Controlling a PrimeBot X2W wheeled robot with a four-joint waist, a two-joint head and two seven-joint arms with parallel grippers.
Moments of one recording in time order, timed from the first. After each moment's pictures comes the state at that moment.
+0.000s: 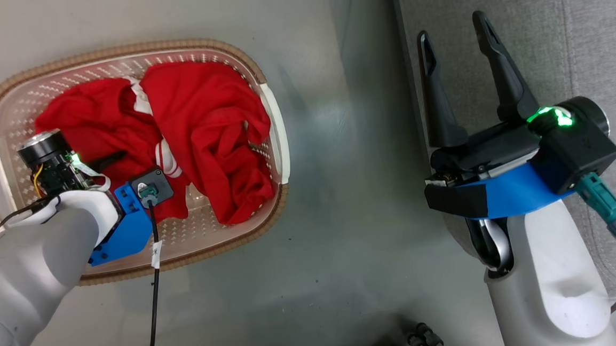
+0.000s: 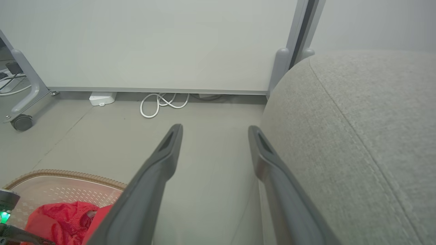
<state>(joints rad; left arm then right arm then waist) -0.95 0.40 -1.28 1.13 -0.22 -0.13 -0.09 -0.60 -0.05 0.20 0.14 0.11 0.13 -0.26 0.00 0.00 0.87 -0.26</state>
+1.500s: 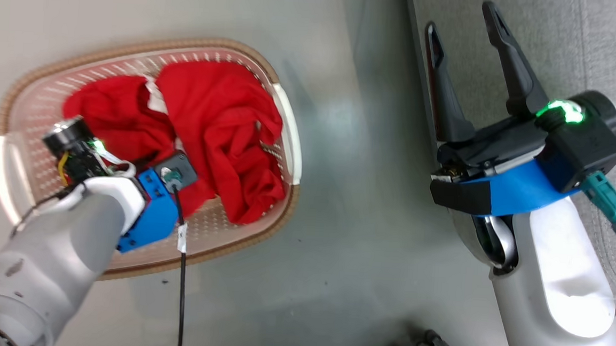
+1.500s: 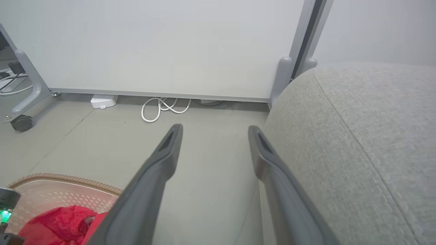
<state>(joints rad) -0.99 0.32 -1.28 1.20 -0.25 -0.13 -0.07 -0.61 -0.05 0.19 0.13 0.08 0.13 -0.26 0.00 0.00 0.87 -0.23</state>
